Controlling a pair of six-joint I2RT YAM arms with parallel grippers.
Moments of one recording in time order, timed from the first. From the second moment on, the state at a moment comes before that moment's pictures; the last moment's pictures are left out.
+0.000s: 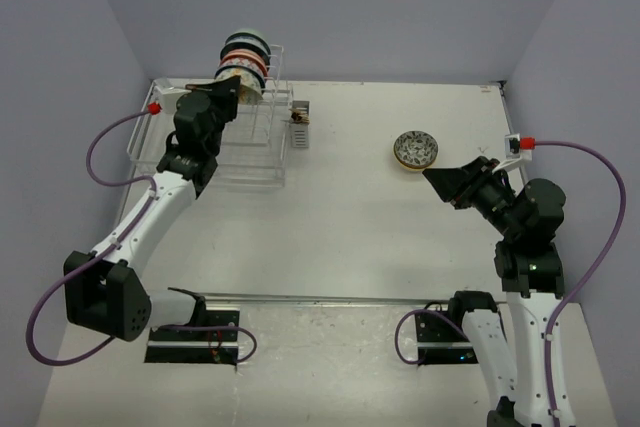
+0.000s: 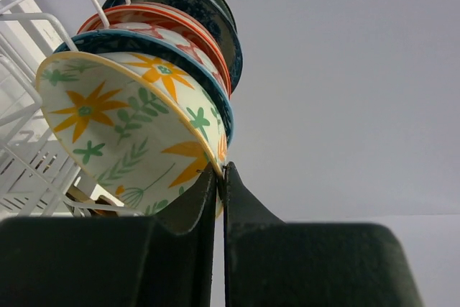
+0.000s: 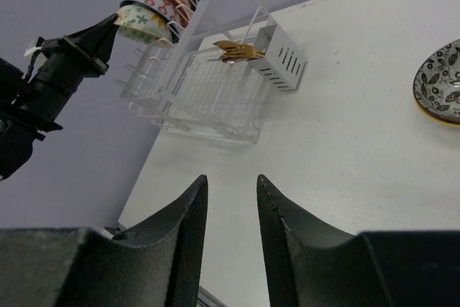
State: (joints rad) left arm -0.27 1.32 1.09 0.16 -0.33 -1.38; right arm -0.05 0.57 0.84 -0.37 -0.59 0.66
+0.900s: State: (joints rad) left arm -0.43 1.05 1.03 0.16 -0.27 -1.04; right arm -0.05 0.67 0.95 -0.43 -0.59 0.62
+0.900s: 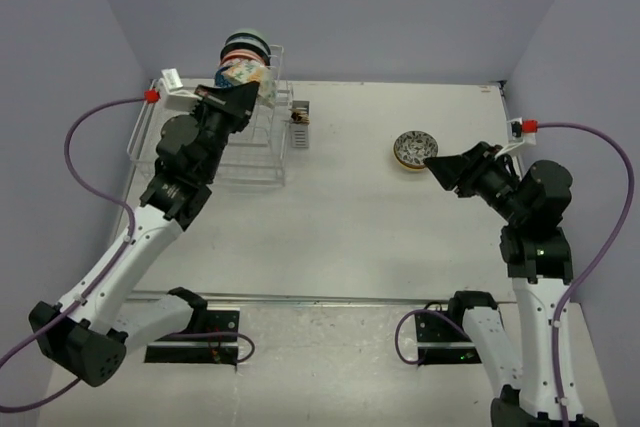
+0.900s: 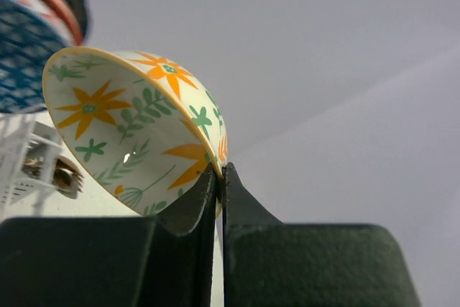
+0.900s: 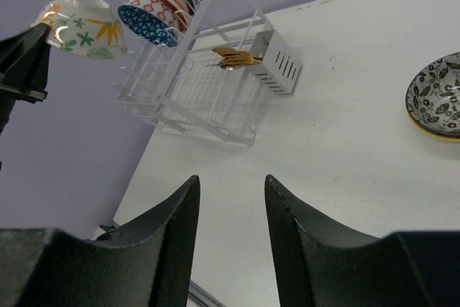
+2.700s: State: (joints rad) left arm -1.26 1.62 1.22 0.00 -0.46 0.19; right arm 0.37 1.34 1.20 -0.81 -0.08 0.39
